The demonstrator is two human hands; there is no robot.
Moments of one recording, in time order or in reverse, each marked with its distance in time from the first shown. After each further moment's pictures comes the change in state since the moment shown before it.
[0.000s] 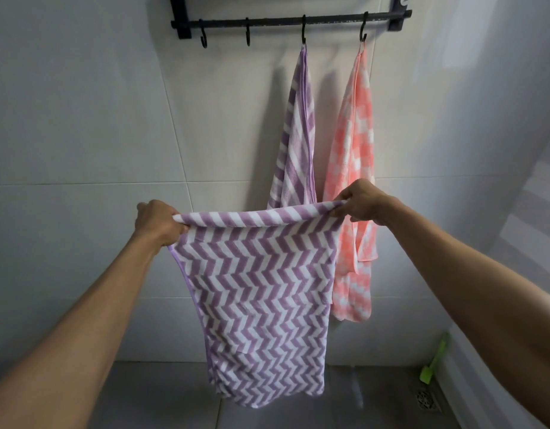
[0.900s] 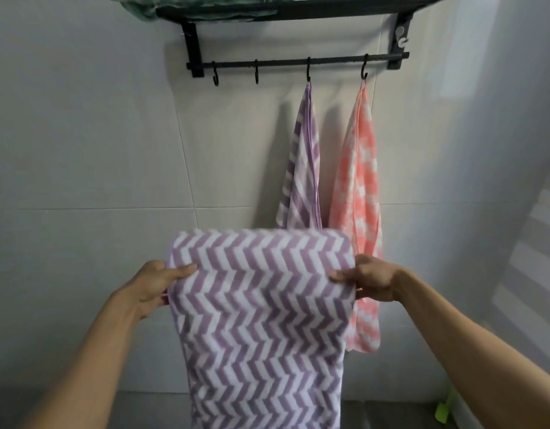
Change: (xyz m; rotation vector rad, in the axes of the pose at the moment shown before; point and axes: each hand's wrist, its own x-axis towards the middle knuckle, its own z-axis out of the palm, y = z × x) left_hand -0.042 -0.031 -0.009 -0.795 -0.452 -0.212; right_hand -0.039 0.045 0.038 0.645 -0.461 0.146
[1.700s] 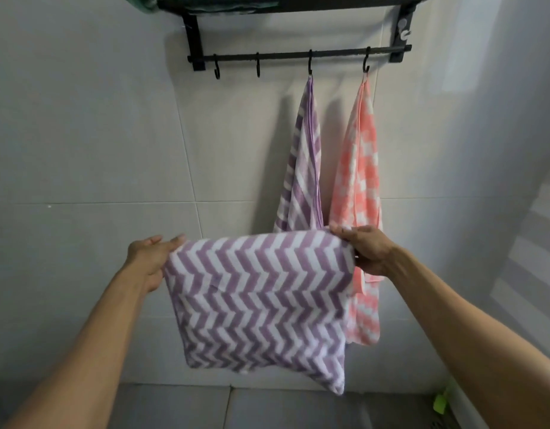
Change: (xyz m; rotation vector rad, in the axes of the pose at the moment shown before) left_hand 0.009 0.020 0.002 -0.305 0.311 0.098; right_hand 0.013 -0.023 0.005 0.203 0.226 -0.142
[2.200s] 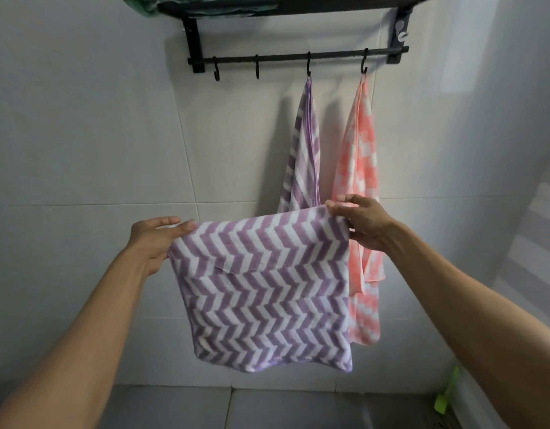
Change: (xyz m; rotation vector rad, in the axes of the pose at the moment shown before) left_hand -0.002 0.027 0.011 0.149 -0.023 0.080; right_hand -0.005 -0.047 0.012 0.059 0.068 -0.136
